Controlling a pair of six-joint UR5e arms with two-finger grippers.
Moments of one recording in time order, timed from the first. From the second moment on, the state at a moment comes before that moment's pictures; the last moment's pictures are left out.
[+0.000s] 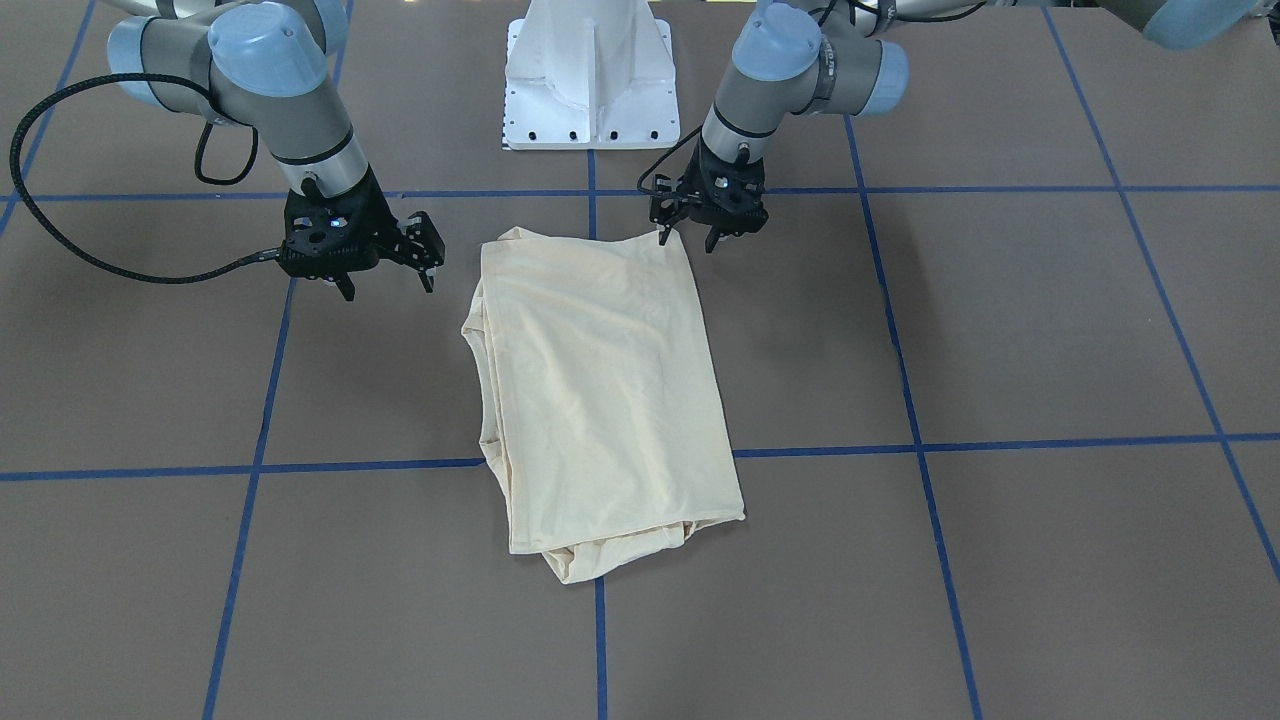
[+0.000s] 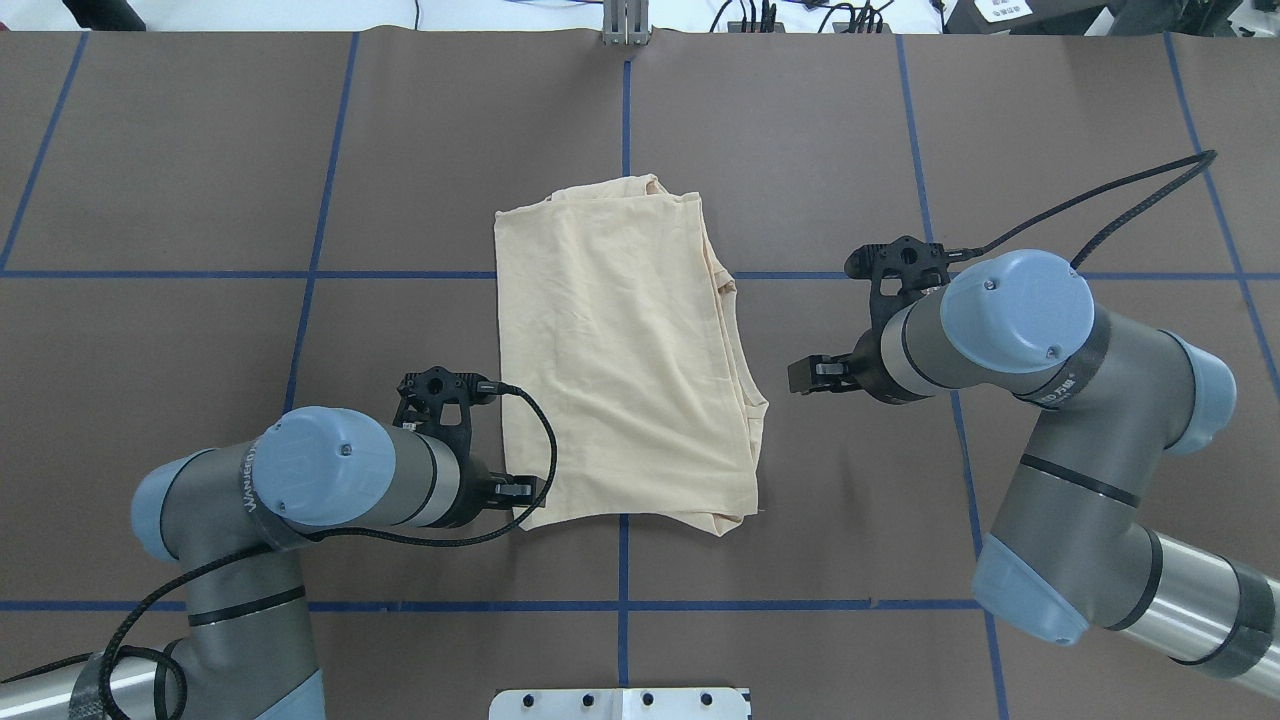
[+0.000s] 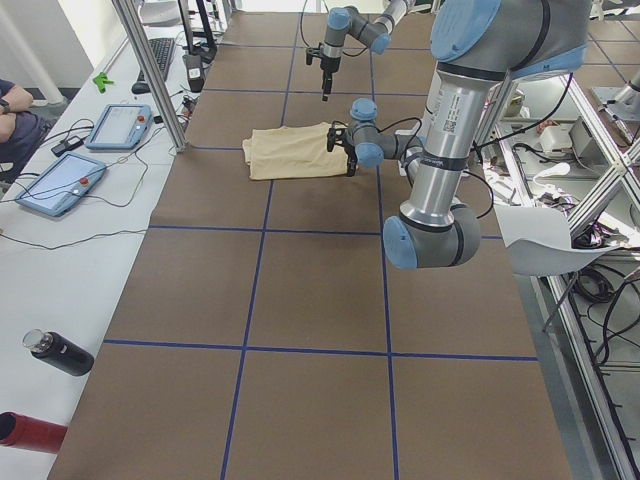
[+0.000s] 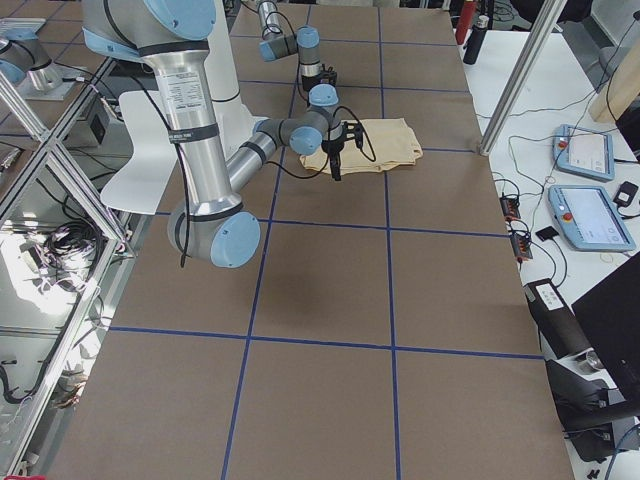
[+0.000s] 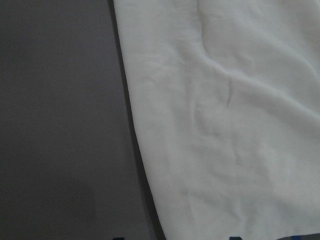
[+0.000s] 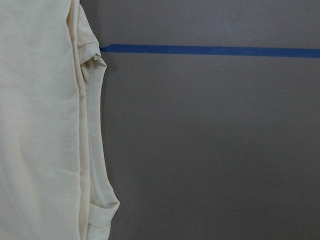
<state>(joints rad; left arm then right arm) -0.34 -1.98 -1.81 -1.92 -1.75 -1.31 0.57 -1.28 1.94 -1.40 1.82 1.14</state>
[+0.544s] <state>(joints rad) -0.33 -2.01 -1.78 -1.90 -1.75 -1.31 0.57 -1.28 1.94 -1.40 1.82 1.14</state>
